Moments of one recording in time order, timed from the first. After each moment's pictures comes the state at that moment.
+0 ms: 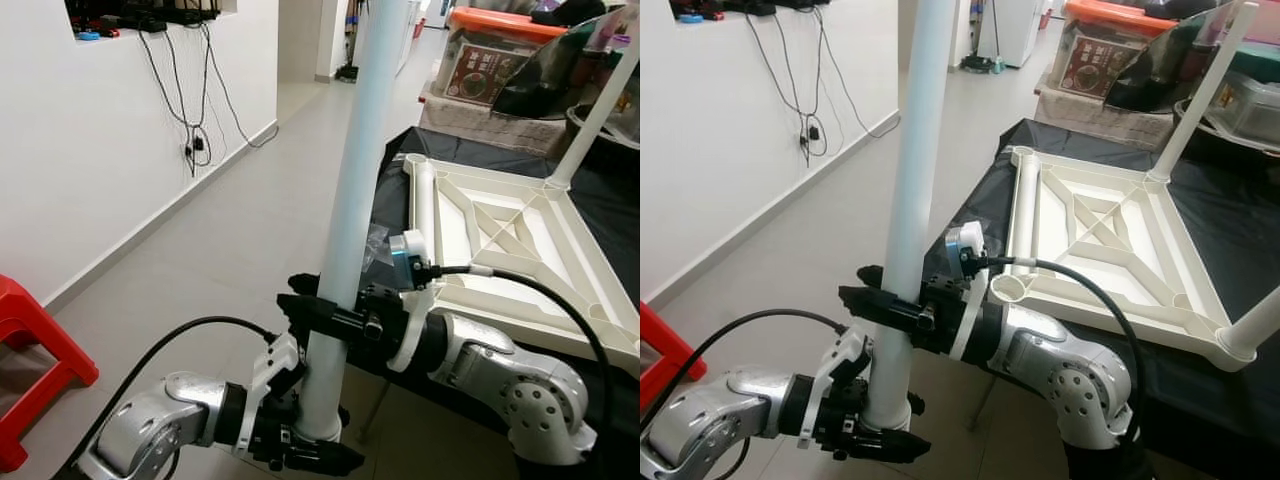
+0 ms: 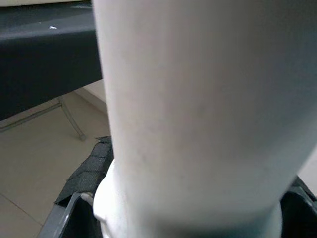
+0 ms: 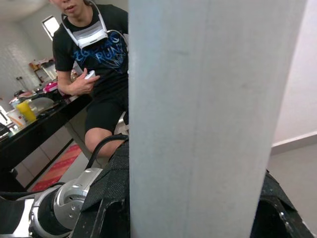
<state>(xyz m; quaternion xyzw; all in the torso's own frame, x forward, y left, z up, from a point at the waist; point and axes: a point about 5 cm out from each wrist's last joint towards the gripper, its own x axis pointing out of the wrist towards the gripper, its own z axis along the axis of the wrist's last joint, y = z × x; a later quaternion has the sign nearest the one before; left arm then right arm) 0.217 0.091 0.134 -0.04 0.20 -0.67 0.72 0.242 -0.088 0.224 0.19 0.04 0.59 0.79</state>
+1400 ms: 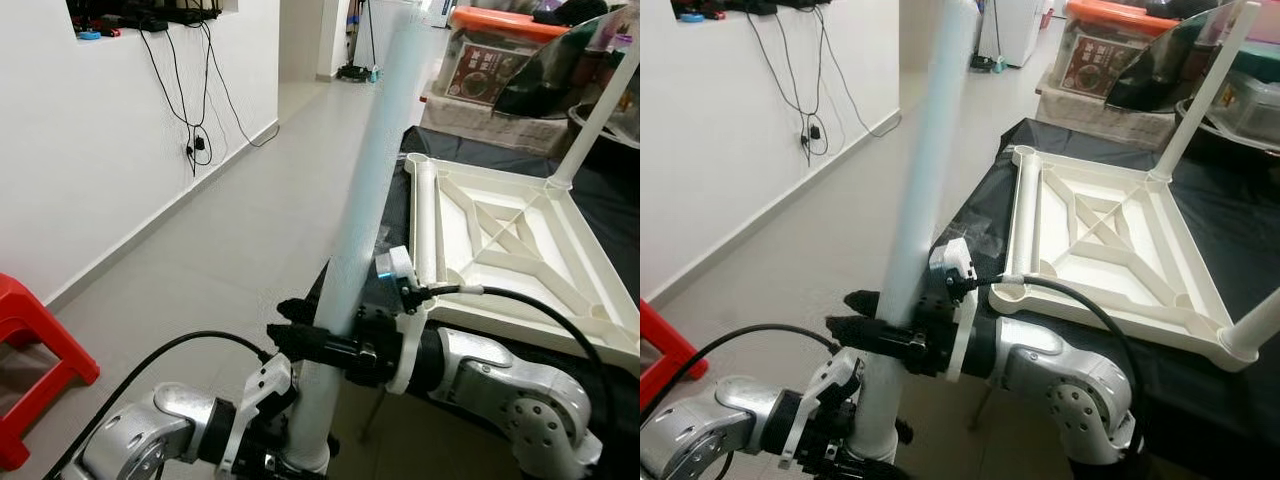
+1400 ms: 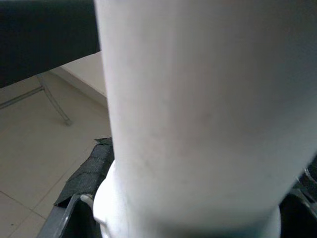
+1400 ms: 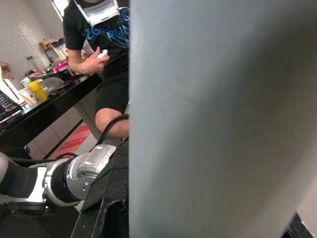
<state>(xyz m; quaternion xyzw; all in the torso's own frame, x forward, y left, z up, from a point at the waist) 0.205 0.102 0.124 -0.02 0.23 -0.69 0.69 0.229 -0.082 0.216 0.16 0.07 0.61 0.77</state>
